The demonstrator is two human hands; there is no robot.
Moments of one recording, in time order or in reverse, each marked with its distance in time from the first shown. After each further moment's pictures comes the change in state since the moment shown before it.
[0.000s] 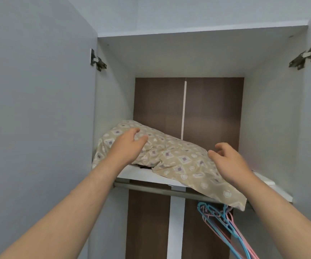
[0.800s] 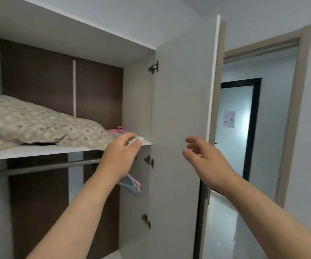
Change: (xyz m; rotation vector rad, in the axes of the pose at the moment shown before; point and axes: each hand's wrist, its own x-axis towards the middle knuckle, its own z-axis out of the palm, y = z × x) left_hand -0.237 0.130 -0.040 -0.777 -0.535 0.264; right_hand -0.364 -0.150 -0.162 -0.370 0.313 0.209
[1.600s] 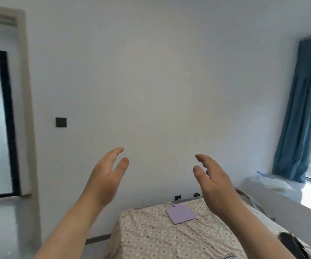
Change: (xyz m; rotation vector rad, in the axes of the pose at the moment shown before) left_hand -0.393 0.398 0.281 -0.802 -0.871 0.393; right_hand -0.561 -0.088 -0.415 -0.815 0.859 0.667
